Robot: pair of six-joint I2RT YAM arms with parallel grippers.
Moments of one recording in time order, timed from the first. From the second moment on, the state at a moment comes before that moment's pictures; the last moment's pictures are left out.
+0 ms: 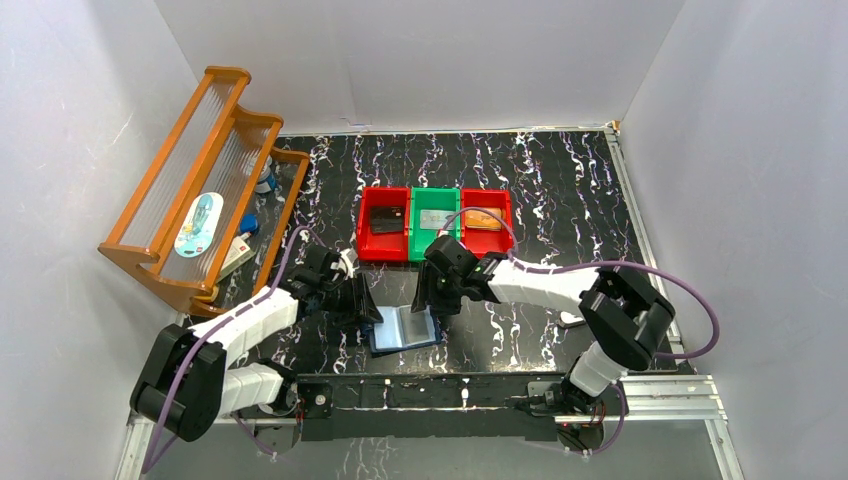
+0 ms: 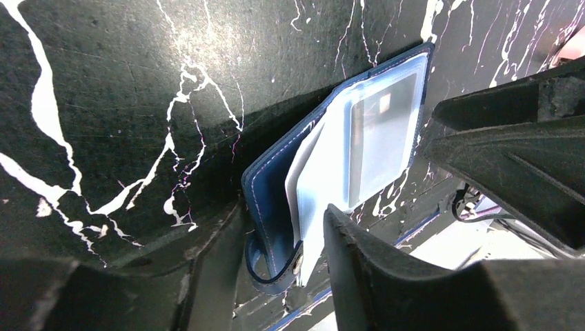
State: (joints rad) left arm -0.45 1.18 0.49 -0.36 0.42 -0.65; right arm 0.96 1.58 0.91 -0.32 -0.09 0.97
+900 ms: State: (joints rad) left arm -0.45 1.17 0.50 -0.38 0.43 -0.60; right arm 0.96 1.63 0.91 -0.30 -0.15 0.96
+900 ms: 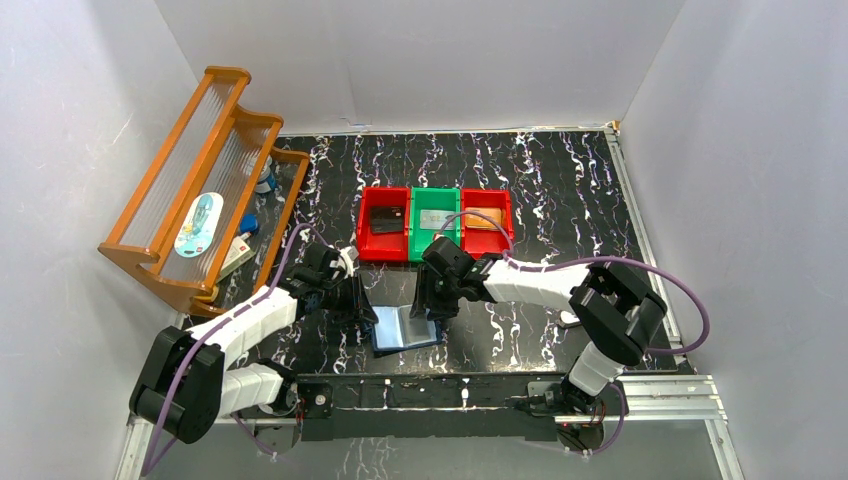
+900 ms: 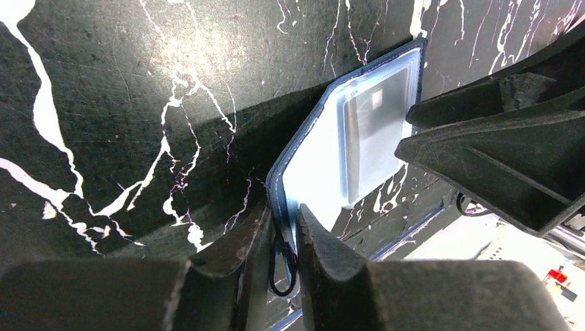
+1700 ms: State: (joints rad) left arm -0.44 1.18 0.50 -0.38 0.44 -0.59; right arm 0.96 1.64 0.90 -0.17 -0.25 1.00
